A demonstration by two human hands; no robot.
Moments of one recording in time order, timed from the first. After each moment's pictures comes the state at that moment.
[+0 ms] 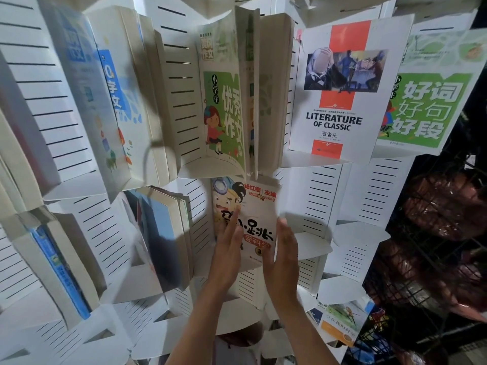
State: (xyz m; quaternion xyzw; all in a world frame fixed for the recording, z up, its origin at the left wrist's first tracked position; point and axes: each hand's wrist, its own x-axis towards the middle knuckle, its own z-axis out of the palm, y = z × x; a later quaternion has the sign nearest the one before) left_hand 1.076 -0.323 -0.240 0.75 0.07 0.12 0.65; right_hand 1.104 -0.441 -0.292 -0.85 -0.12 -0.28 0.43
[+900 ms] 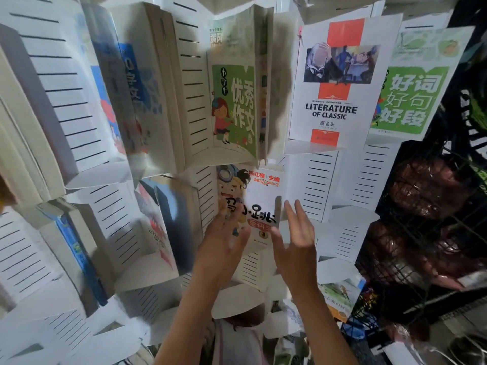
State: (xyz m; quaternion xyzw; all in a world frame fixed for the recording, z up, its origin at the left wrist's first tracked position) left_hand 1.024 -0.281 -0.210 0.92 0.00 0.10 0.39; right_hand 1.056 -0.445 -0.230 -0.86 -0.11 -0.30 0.39
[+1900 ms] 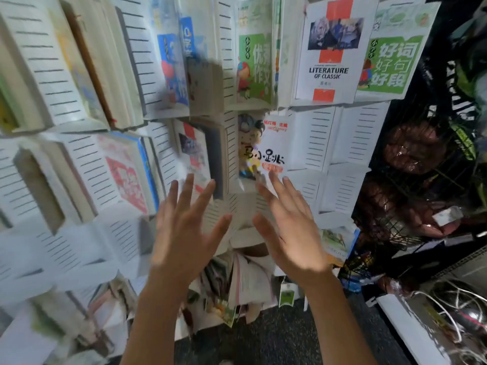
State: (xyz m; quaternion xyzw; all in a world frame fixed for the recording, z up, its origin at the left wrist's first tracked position) left_hand 0.778 -0.240 -0.146 0.95 0.05 0.20 0.24; right_hand 0.820 -0.435 -0.139 -0.92 -0.26 -0.11 0.27
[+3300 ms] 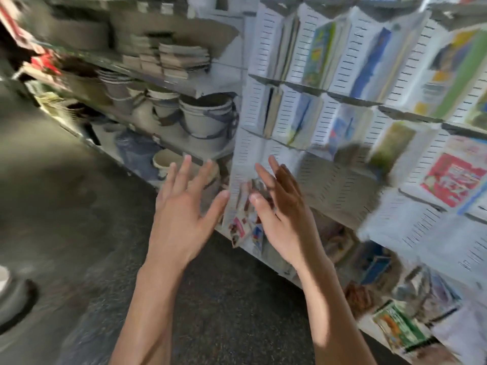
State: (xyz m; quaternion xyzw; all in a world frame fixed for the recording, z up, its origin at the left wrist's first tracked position) left_hand 0.100 0.066 -0.099 0.82 0.43 0.33 0.16; right_hand 0.276 -0.009 -0.107 -0.69 -0.60 0.00 0.41
